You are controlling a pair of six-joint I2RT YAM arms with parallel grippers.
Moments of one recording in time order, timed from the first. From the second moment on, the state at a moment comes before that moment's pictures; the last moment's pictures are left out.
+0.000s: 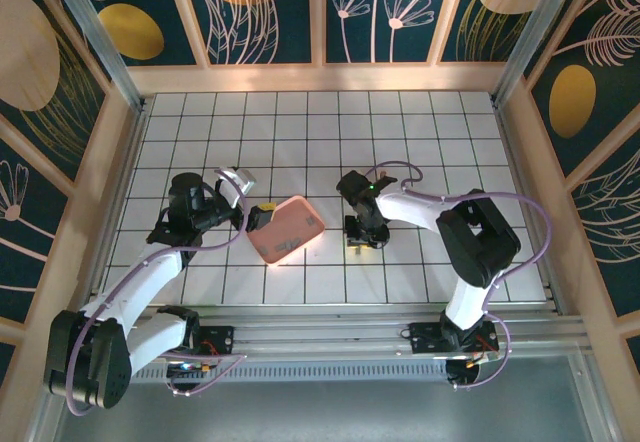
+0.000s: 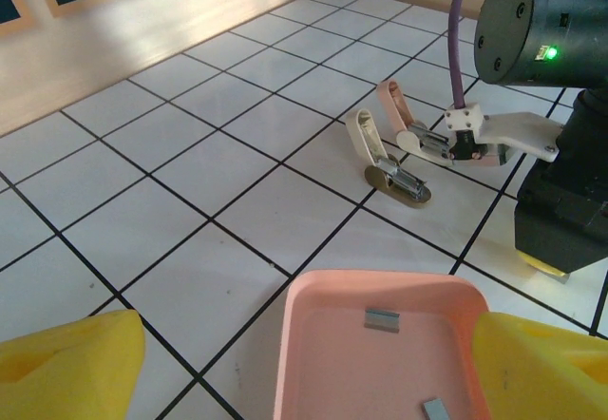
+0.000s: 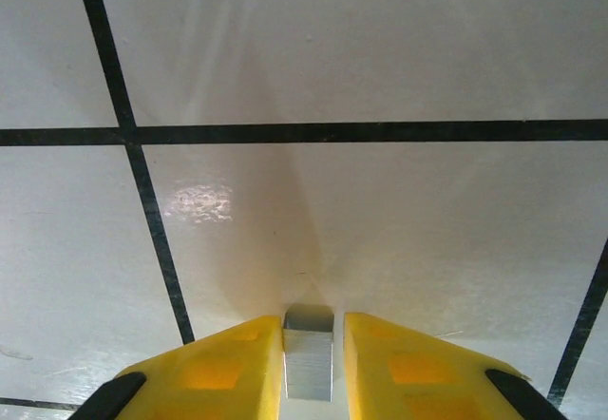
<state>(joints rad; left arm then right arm) -0.24 1.05 0.53 0.12 0.62 0.25 0.70 1.76 1.07 -0.79 -0.12 0.70</state>
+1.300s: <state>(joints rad) -0.24 1.05 0.53 0.14 0.59 0.22 0.67 1.60 0.98 -0.61 0.03 0.71</state>
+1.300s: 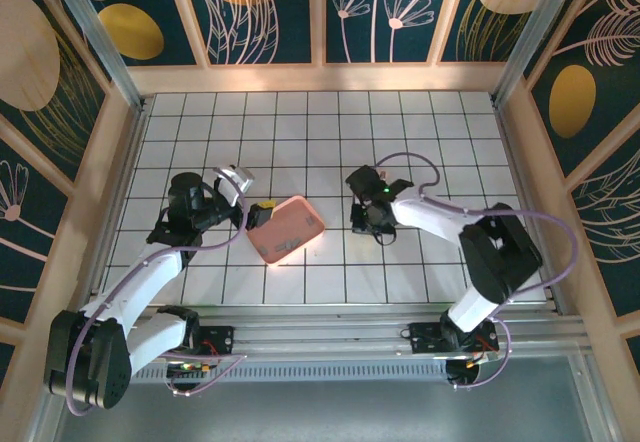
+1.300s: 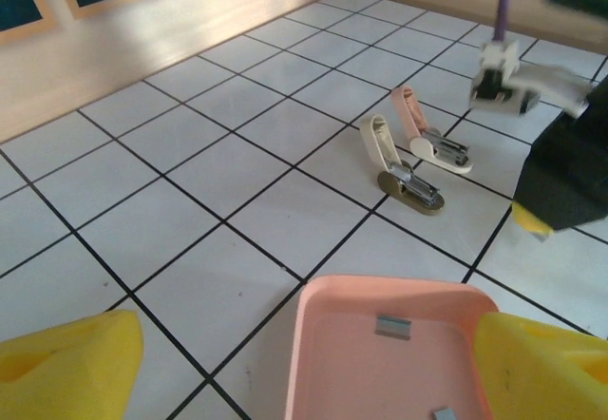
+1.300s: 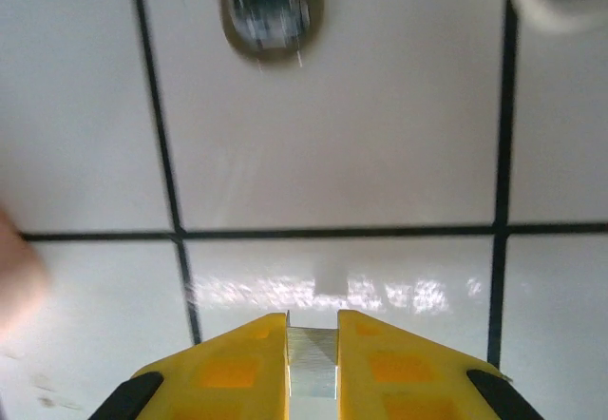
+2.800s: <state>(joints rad) -0.24 1.28 0.60 0.39 0.44 0.16 0.60 1.73 1.01 -0.24 0.15 0.59</state>
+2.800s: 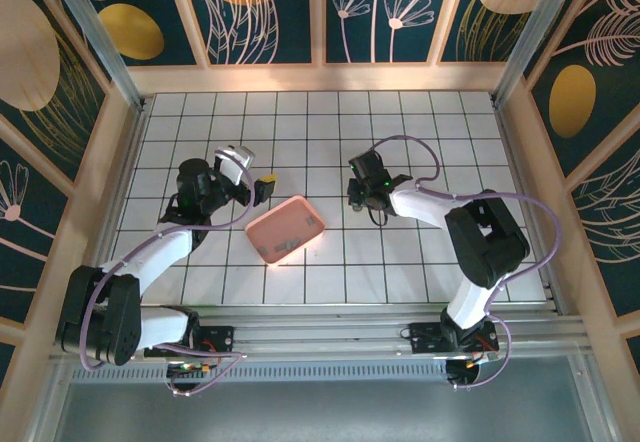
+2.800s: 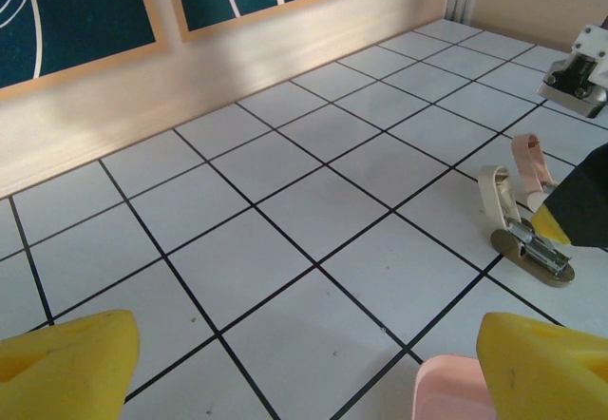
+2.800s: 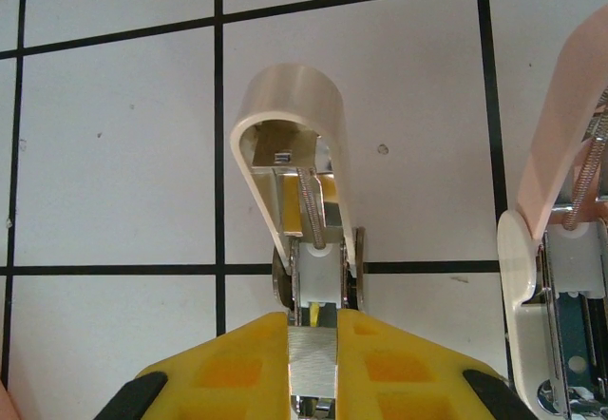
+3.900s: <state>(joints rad) -0.24 1.28 0.60 0.39 0.44 0.16 0.60 1.76 1.01 -0.25 0.13 0.59</state>
